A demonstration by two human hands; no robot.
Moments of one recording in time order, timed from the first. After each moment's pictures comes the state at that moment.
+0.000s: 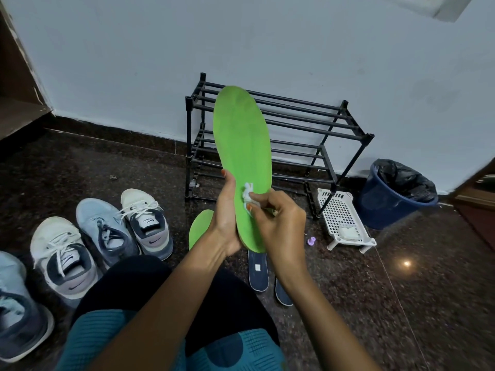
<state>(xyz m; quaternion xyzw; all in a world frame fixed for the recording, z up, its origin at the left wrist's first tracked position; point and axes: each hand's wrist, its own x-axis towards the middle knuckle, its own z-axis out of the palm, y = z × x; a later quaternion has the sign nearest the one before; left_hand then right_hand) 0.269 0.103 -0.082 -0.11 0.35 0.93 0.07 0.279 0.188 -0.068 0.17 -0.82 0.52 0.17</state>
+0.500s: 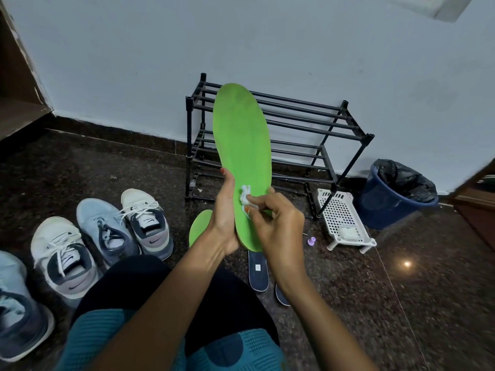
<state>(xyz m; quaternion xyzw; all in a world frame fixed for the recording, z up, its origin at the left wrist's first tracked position) 0.270 0.101 -0.080 -0.11 0.36 0.92 0.07 0.283 0.188 -0.068 0.17 -0.82 0.51 0.17</state>
